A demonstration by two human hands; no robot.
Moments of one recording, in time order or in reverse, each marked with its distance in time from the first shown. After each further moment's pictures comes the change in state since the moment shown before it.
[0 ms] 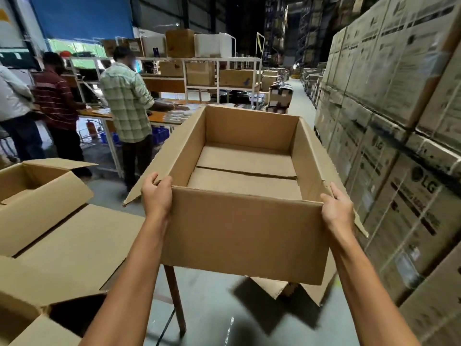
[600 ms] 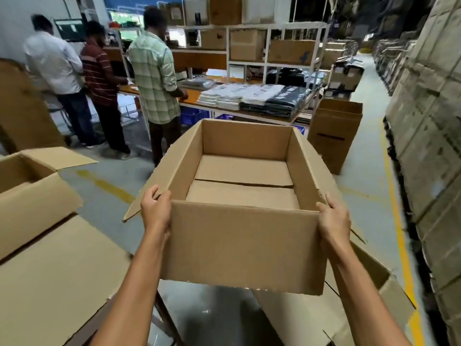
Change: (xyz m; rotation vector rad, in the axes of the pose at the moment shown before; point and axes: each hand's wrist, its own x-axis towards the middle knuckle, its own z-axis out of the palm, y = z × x) left_hand 0.236 -0.125 0.133 0.040 0.218 -0.183; right_hand 0.259 0.050 0.261 -0.055 -0.254 0.020
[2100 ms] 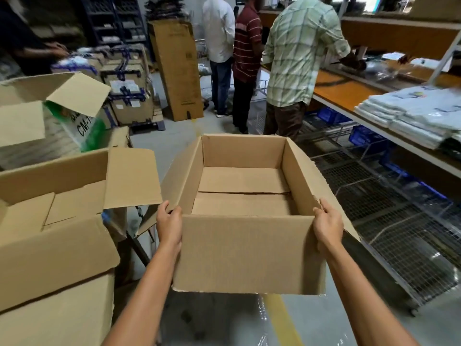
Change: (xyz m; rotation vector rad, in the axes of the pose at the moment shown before) left_hand 0.464 -0.033 0.007 0.008 0.680 -0.136; right_hand 0.289 -0.116 0.641 -0.053 -0.698 -0.071
